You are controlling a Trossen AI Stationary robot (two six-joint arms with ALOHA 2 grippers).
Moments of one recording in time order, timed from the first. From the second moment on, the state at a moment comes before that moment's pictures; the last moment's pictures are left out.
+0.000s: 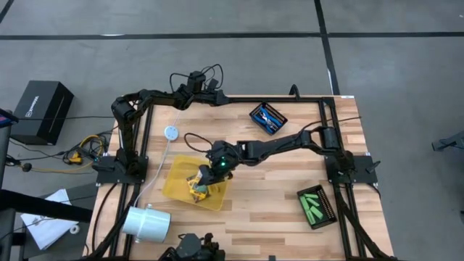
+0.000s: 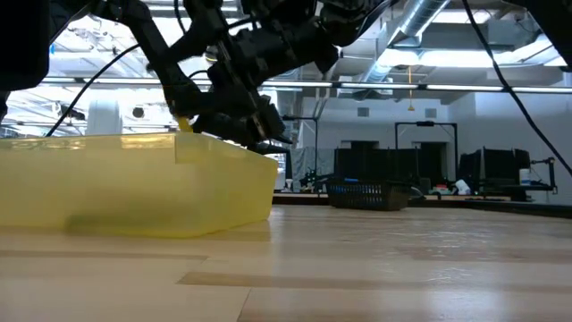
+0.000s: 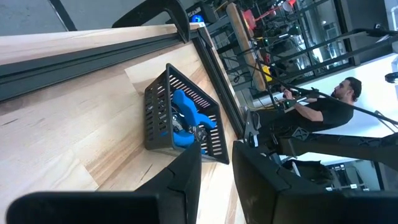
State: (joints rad) left arm 0.79 1.98 1.09 0.54 0.71 -0.84; right arm 0.04 2.13 1.56 0.02 -0.45 1.34
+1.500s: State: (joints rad) left arm 0.65 1.06 1.12 0.46 0.55 -0.43; right arm -0.18 1.39 1.56 0.01 -0.42 0.41
